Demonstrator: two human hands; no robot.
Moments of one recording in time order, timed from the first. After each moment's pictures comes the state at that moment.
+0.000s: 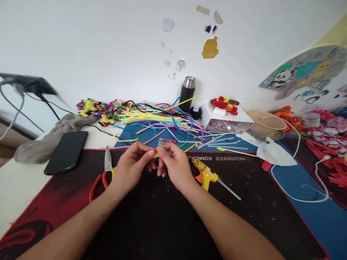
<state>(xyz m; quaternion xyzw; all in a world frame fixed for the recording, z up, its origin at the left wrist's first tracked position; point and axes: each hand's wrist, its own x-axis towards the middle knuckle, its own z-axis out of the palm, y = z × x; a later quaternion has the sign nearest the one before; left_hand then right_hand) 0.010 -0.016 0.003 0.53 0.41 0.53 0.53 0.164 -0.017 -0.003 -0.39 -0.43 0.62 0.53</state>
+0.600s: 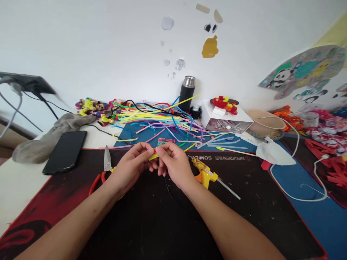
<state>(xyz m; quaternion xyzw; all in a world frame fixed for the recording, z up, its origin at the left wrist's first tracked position) 0.009 -0.012 0.010 0.39 0.38 0.47 0.69 0.167 -0.015 -0.002 -0.40 -0.45 0.62 0.50</state>
